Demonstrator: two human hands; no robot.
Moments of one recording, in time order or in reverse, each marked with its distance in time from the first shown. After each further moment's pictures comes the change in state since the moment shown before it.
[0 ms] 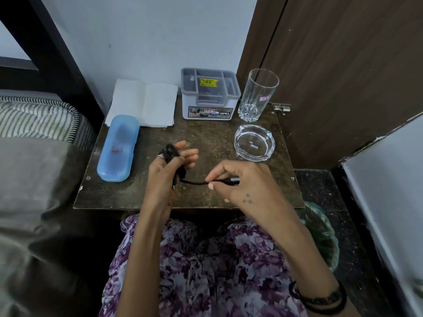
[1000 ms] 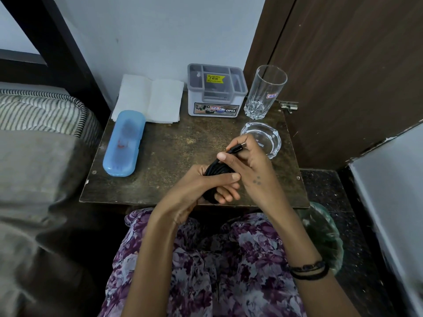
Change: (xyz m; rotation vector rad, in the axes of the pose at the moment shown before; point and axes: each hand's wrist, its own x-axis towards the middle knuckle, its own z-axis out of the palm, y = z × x) left_hand -0.023 0.016 0.027 0.281 -0.446 -0.341; right_hand 0.029 0.031 0.012 0.413 0.100 -0.097
